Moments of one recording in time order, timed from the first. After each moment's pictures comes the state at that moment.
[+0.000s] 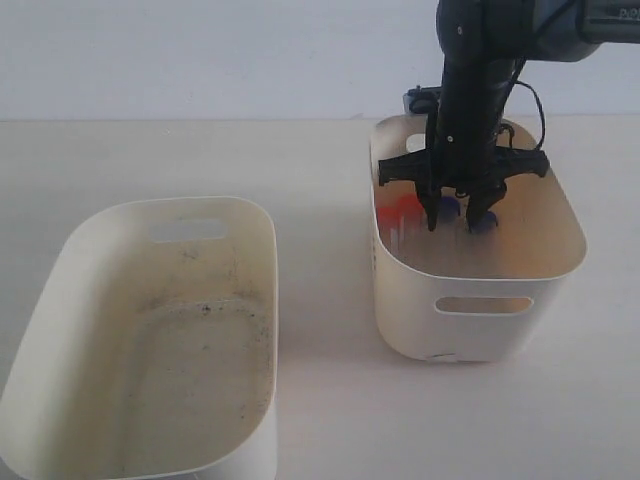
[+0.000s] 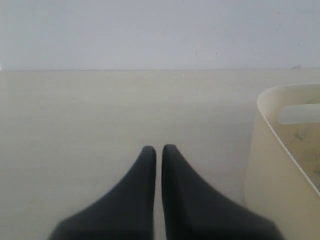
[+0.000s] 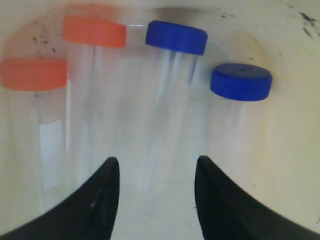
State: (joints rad) left arm 0.02 0.00 0.00 -0.02 0.29 0.02; right arm 0.27 2.15 -1.70 -0.07 1.15 0.39
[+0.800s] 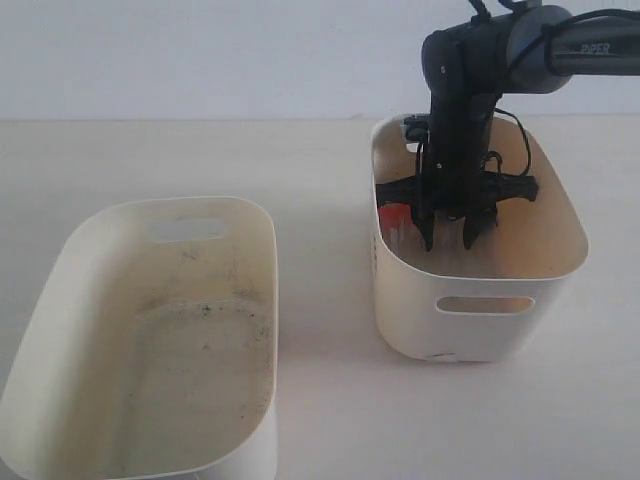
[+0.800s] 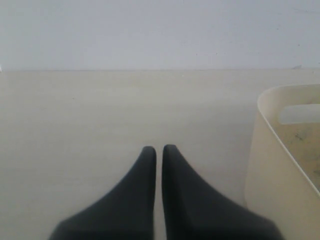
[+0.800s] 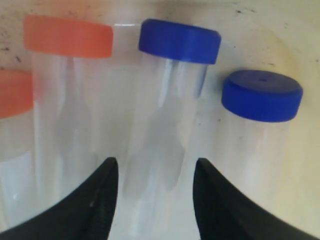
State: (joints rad) left arm 0.02 0.00 0.00 -0.02 0.29 0.02; right arm 0.27 2.23 -1.70 -0.10 1.12 0.46
